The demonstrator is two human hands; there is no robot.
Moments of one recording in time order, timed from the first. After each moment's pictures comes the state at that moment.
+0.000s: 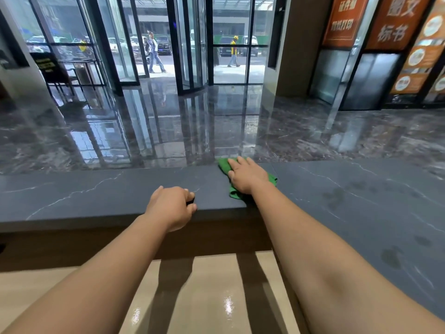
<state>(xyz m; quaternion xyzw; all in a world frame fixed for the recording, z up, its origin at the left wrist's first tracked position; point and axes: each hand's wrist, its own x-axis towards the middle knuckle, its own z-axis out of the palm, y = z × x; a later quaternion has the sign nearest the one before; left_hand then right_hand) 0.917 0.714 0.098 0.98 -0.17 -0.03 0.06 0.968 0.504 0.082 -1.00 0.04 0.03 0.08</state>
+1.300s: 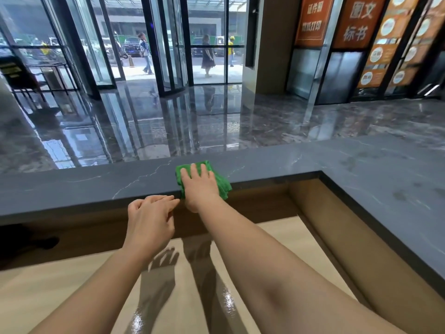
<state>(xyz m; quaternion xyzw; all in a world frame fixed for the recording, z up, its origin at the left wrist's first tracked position) 0.852 0.918 0.077 0.96 -0.20 0.14 0.15 0.912 0.779 0.072 -1.00 0.02 -0.02 0.02</state>
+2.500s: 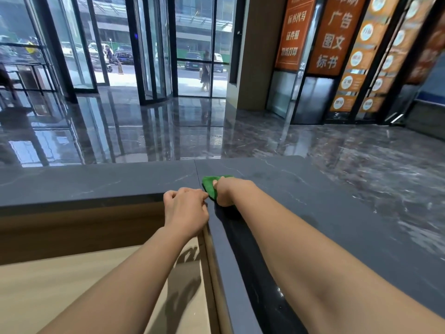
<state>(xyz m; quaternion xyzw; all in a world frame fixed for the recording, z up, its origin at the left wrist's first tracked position) 0.773 0.530 0.094 0.94 -0.22 0.12 0.21 0.804 0.398 0.131 -0.97 0.10 0.20 -0.05</state>
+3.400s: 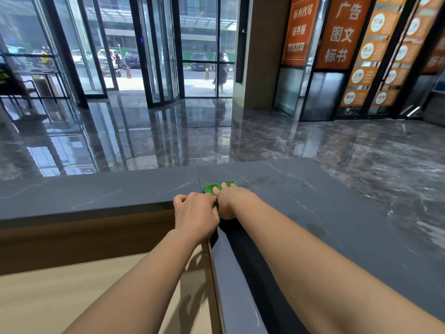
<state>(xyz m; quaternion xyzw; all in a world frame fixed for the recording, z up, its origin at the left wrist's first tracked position) 0.784 0.504 0.098 0.95 -0.24 0.10 0.19 0.802 0.389 0.118 -0.98 0.06 0.18 -0.03</state>
